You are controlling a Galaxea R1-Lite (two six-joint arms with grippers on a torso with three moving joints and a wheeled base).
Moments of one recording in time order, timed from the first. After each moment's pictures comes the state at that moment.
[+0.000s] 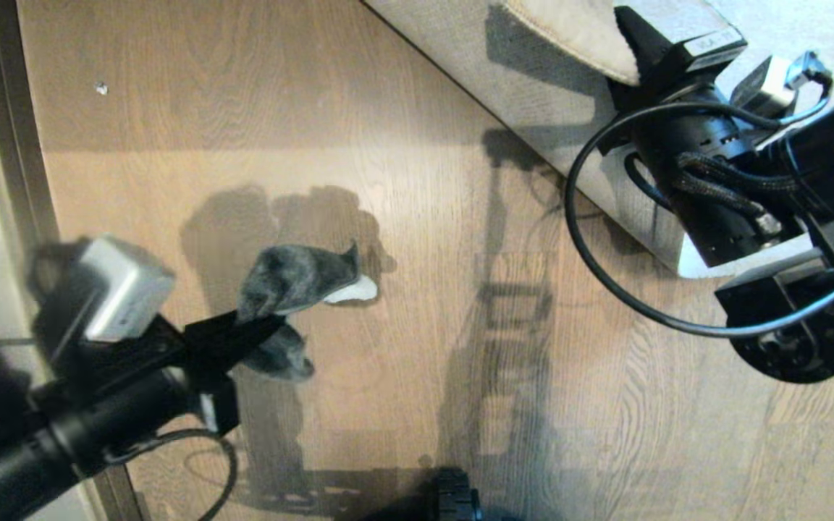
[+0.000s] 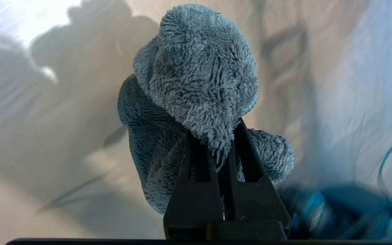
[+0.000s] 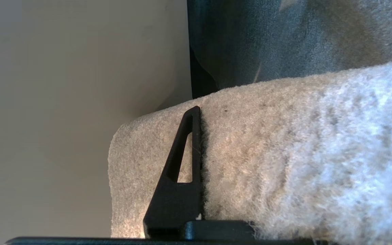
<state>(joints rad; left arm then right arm) -0.57 1.29 -0.39 -0.84 -0.02 0.19 0.53 1.78 -1.04 -1.52 -0.06 1.20</state>
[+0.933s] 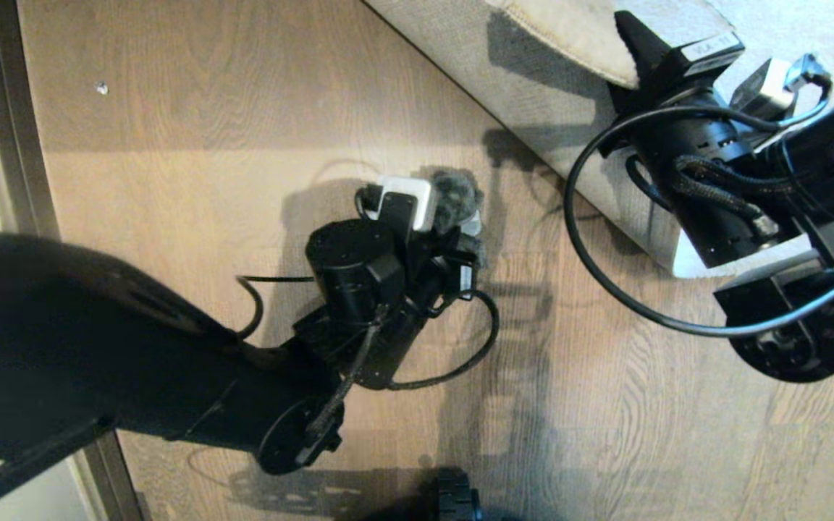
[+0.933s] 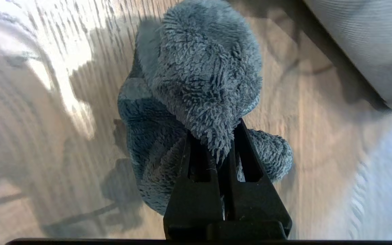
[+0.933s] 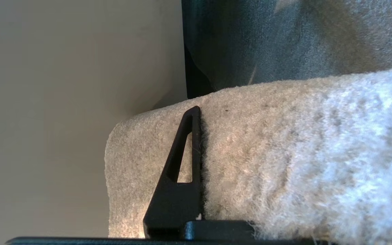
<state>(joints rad) -0.82 2.03 -1.00 -1.18 0.36 0.02 0.51 1.79 -1.03 -1.52 -0.07 1.20</state>
